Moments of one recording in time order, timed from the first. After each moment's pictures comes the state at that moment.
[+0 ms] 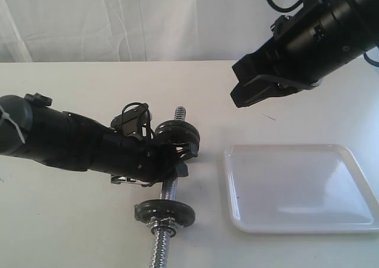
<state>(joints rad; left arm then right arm) -0.68 1.83 -0.92 -1.77 0.22 1.03 0.35 1.37 -1.24 0.55 1.06 -0.45</state>
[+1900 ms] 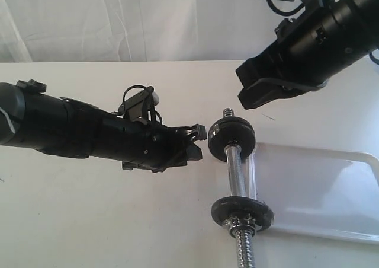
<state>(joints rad) -0.69 1.81 -0.96 -1.77 0.29 1.02 0.35 1.37 -1.24 0.46 1.06 -0.38</state>
